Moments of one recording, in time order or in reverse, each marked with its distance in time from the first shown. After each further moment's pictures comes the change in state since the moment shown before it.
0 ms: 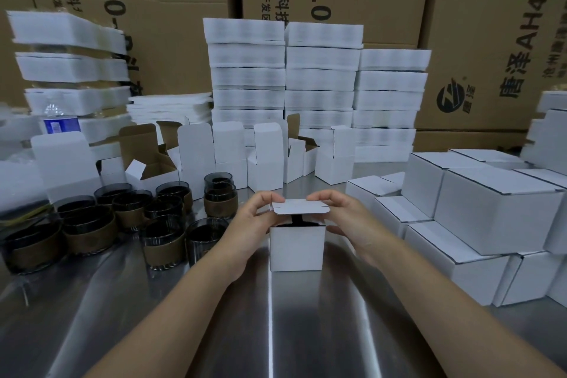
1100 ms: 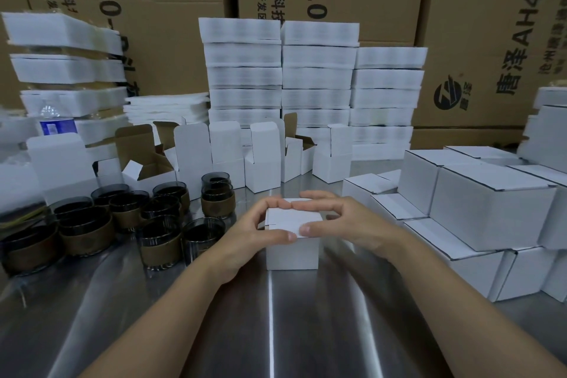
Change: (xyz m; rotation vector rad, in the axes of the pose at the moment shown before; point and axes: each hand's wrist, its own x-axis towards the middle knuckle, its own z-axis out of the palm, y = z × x) left_hand -0.010 -0.002 -0.009 0.092 -0.267 0.043; right_hand -0.012 -0.014 -0.015 -0.265 -0.301 -0.125
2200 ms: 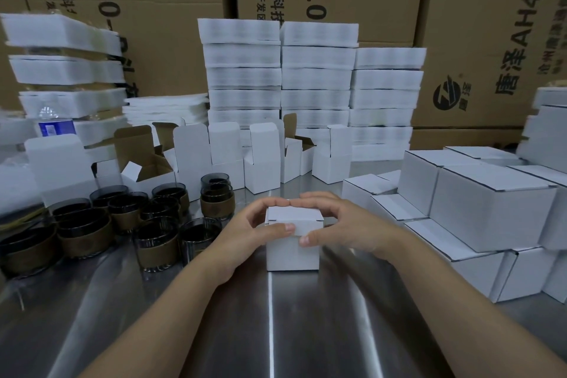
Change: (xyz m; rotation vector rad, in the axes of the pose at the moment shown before) left_hand 0.003 -0.004 -0.004 -0.045 0.045 0.044; right_hand 0.004 0.009 -0.003 -0.026 -0.062 -0.057
